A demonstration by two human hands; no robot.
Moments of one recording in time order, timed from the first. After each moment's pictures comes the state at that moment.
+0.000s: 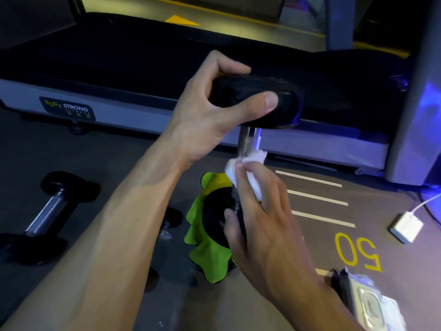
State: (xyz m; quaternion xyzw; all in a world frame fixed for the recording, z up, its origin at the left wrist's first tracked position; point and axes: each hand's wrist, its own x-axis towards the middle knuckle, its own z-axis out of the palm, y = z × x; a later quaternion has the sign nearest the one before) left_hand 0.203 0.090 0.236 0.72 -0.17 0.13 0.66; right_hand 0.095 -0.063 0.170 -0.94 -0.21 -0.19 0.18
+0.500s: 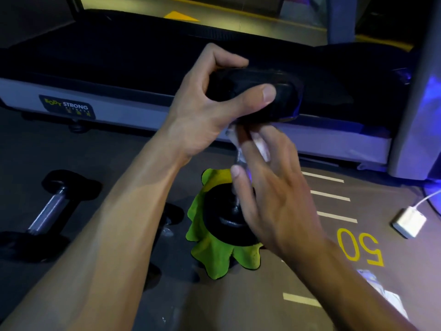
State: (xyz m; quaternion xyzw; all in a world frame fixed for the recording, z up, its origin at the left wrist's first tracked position) left_hand 0.204 0.091 0.235 0.73 -0.17 0.13 0.65; right_hand 0.132 -0.072 0.184 -0.93 -0.23 -0.25 0.17
